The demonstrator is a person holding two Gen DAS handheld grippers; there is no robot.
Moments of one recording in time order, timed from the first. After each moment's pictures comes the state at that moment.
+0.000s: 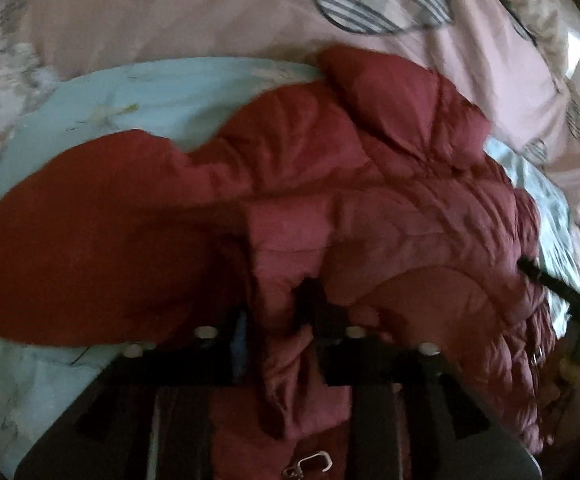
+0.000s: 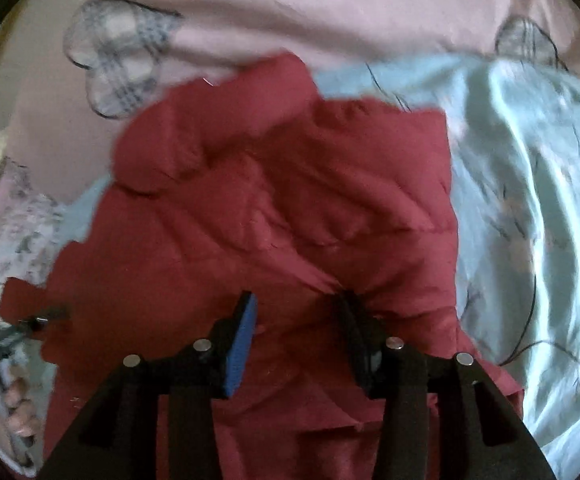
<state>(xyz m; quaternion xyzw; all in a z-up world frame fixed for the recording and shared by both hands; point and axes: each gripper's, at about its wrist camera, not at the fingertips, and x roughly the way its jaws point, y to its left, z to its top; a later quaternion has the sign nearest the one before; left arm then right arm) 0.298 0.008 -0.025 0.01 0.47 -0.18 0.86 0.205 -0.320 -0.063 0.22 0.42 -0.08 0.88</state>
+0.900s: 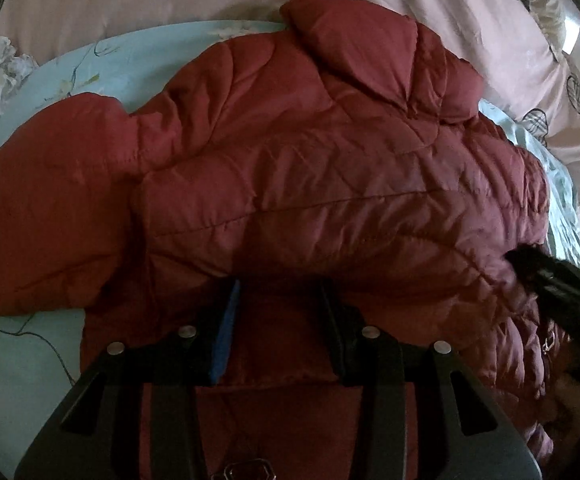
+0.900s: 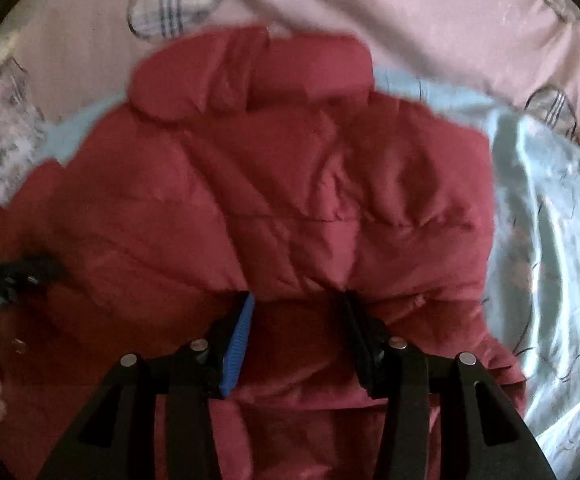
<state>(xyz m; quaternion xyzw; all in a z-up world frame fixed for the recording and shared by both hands) 0.286 -0.042 -0.054 0.03 0.49 -0.20 0.85 0.220 -0.257 -0.068 0.07 0.46 -0.10 0.88</state>
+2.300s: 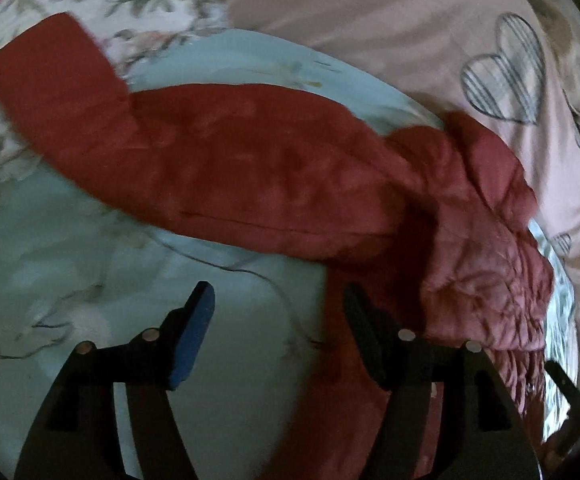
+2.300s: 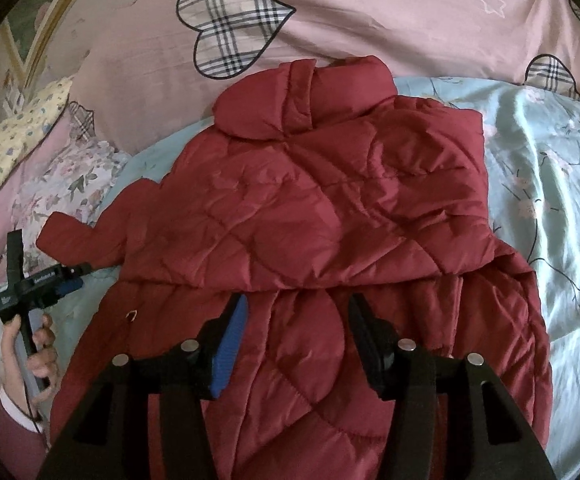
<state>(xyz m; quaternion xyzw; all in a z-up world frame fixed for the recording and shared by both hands) 0.261 0.161 -0.041 -0.13 0.48 -0.06 0.87 0.121 -0.228 -0.017 0.16 0.40 -0.01 0.90</state>
